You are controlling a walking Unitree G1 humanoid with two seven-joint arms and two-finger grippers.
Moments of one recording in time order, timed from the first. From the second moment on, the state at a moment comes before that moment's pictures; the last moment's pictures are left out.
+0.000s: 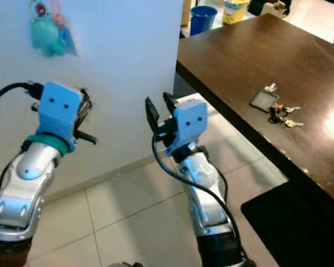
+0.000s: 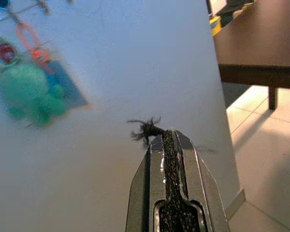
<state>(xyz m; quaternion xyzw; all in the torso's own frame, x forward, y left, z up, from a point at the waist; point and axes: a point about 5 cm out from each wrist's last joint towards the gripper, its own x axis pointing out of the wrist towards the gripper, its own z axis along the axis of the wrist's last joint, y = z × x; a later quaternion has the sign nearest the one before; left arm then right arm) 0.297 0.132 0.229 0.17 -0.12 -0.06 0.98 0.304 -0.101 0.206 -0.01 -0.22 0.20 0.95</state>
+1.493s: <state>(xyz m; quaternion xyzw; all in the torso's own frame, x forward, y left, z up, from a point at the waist) 0.279 0.120 0.301 0.12 -0.31 -0.10 0.94 0.303 -0.093 0.206 0.00 -0.22 0.22 0.95</state>
